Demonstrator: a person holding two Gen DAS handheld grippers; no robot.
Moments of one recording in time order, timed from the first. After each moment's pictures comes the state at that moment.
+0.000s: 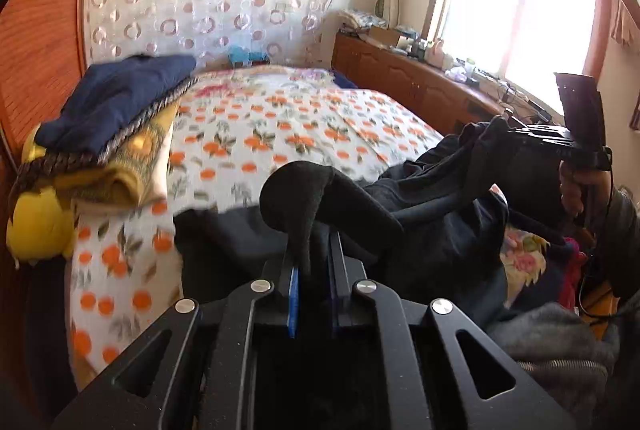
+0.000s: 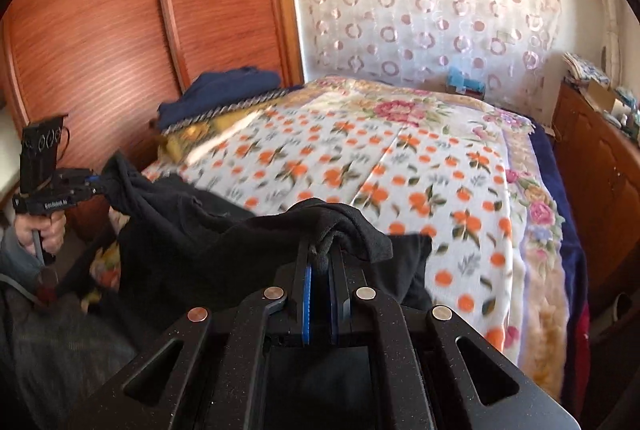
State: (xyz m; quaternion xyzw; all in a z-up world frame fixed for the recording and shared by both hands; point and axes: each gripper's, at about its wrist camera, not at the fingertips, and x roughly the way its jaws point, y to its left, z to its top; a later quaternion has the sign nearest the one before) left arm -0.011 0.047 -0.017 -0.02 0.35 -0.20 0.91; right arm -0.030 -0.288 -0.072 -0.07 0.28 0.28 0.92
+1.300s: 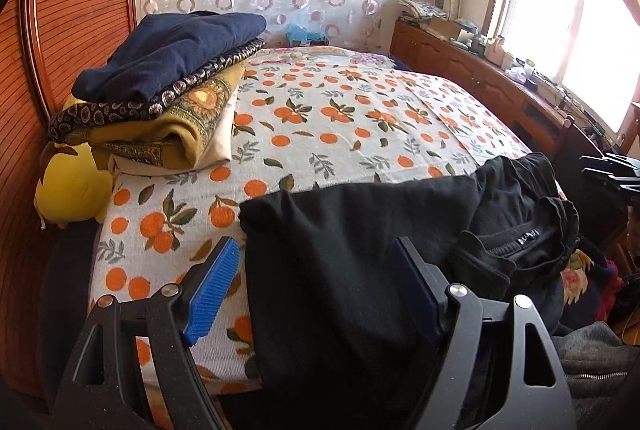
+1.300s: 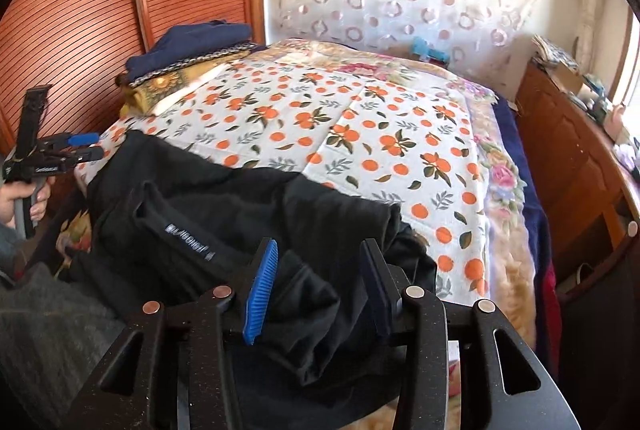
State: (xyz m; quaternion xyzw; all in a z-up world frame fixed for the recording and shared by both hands) left arm 0.021 0.082 -0.059 -0.02 0.37 -0.10 0.92; right arm -0.040 -0.271 -0.081 -0.11 0.33 0.20 0.92
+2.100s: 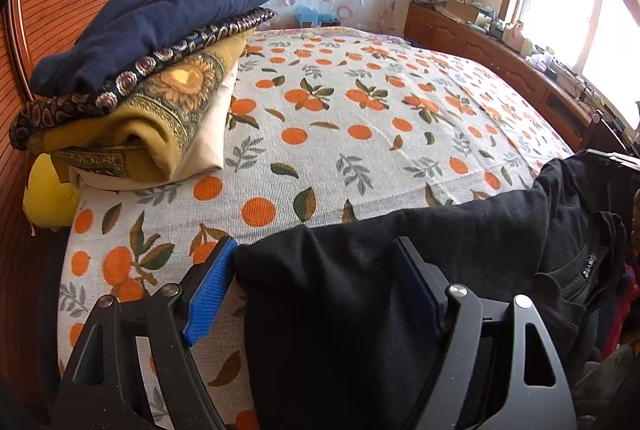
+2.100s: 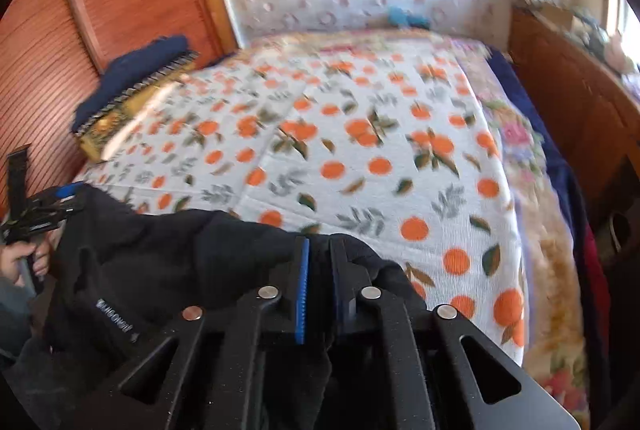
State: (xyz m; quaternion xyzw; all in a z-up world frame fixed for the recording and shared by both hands) left arm 0.090 0.080 -0.099 -0.01 0.41 -0.08 0.91; right arm 0.048 -0.285 -0.119 -0.02 0.35 0.20 0.91
